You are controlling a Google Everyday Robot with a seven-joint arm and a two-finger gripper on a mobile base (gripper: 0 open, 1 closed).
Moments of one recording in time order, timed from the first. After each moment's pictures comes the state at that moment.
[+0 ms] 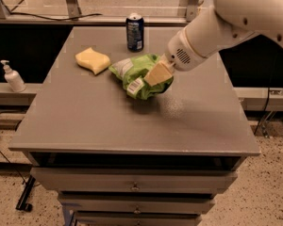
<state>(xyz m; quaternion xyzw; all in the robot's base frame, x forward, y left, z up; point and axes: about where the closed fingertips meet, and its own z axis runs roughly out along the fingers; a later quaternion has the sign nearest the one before) 0.566 -0.049 0.897 -0.47 0.82 0.18 0.29</state>
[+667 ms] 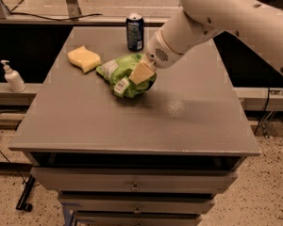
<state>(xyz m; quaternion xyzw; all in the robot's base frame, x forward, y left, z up) 0.594 -0.005 0.878 -0.51 0.80 0.17 0.27</state>
